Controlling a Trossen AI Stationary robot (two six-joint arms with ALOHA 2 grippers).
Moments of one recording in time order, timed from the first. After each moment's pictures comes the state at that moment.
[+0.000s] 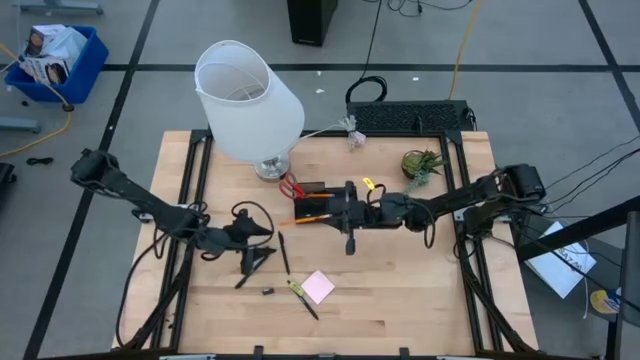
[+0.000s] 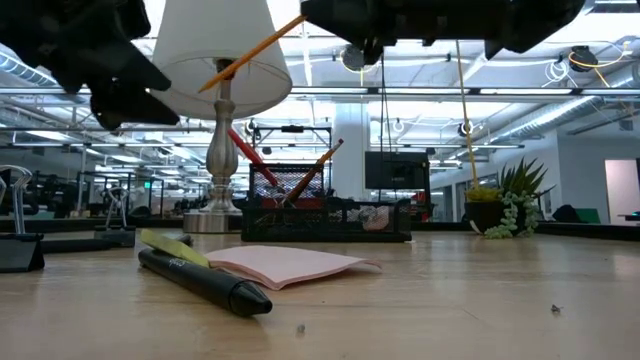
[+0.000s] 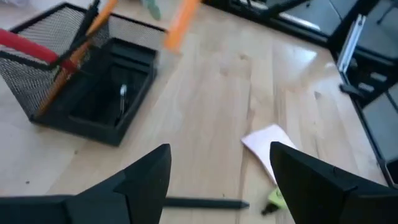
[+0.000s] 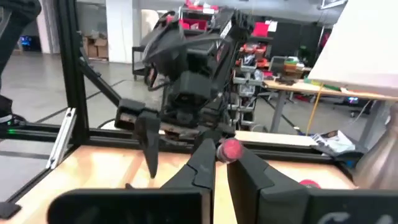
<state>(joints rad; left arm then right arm) -0.49 1.01 0.41 0.08 -0.47 -0.59 0.11 1.57 0.77 0.84 0.10 -0.08</state>
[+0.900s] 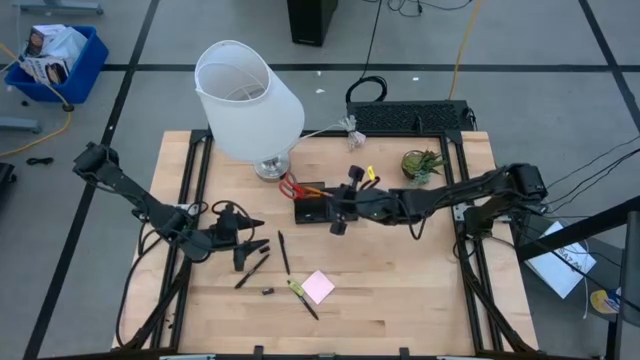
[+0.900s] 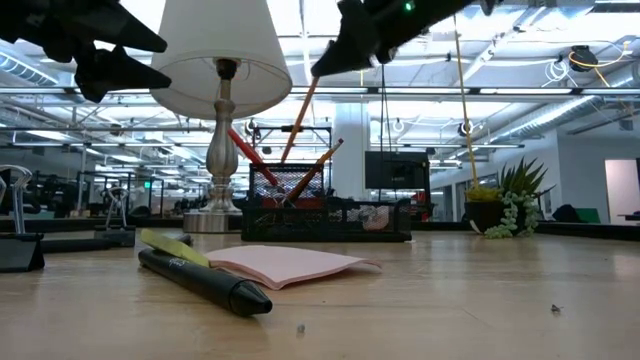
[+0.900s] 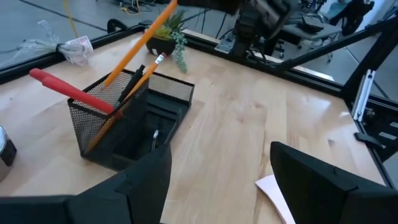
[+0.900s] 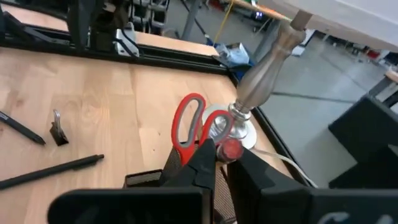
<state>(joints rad) -0.63 0.90 0.41 0.05 -0.79 -0.58 0.09 1.56 1.03 0.14 0.52 -0.15</state>
